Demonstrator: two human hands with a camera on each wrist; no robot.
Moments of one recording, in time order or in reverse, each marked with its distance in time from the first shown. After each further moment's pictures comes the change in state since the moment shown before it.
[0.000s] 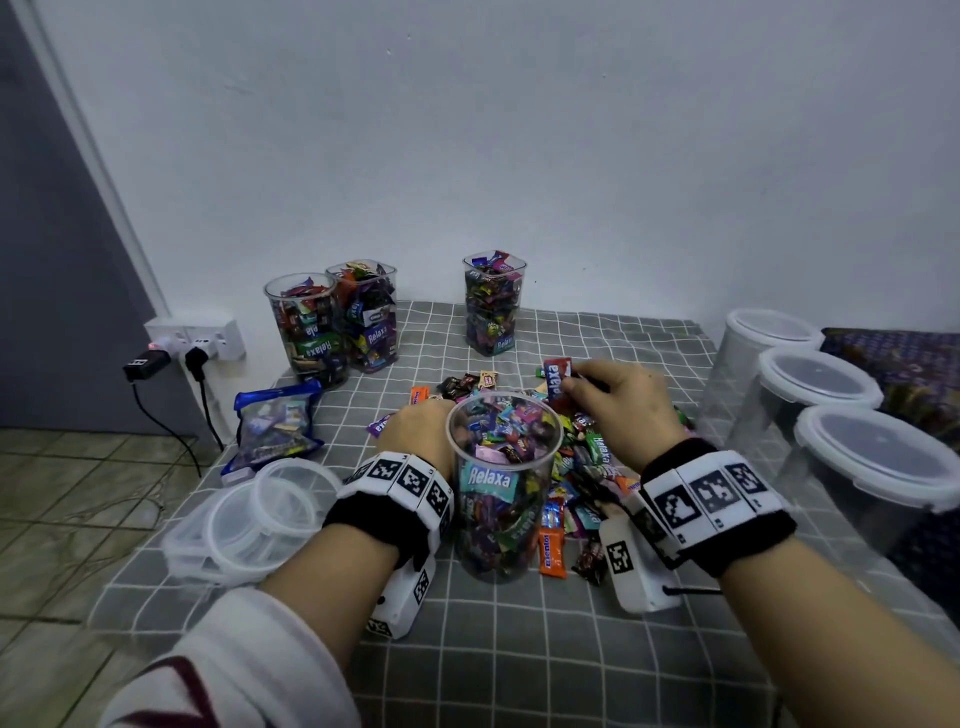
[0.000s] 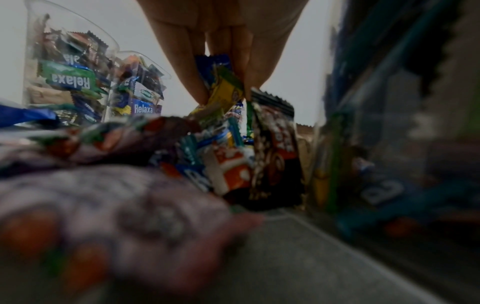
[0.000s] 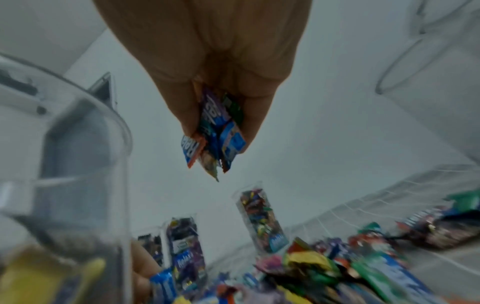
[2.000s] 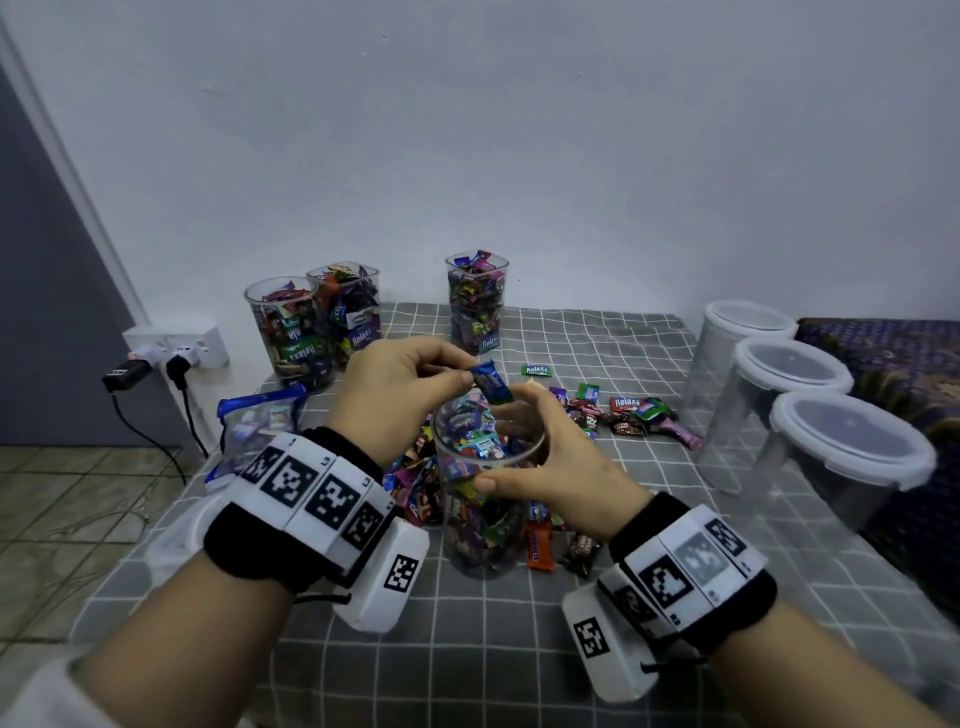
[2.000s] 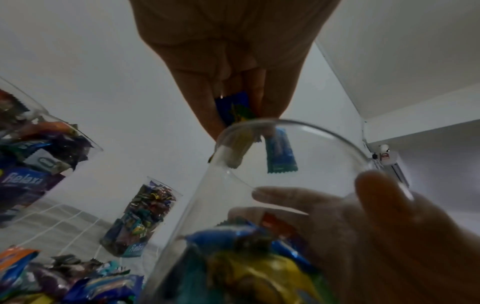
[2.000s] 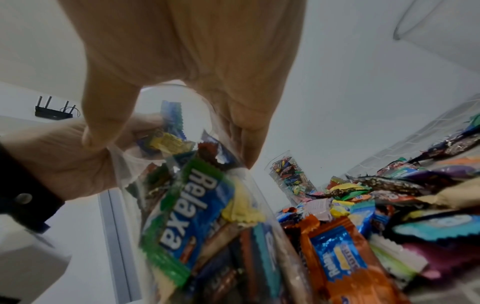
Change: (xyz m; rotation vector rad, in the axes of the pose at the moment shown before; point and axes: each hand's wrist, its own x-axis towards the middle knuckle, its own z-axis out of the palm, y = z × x) left_hand -0.046 0.030 -0.078 -0.758 0.160 0.222; right_hand -0.049 -0.018 0.024 0.380 -0.378 0.045
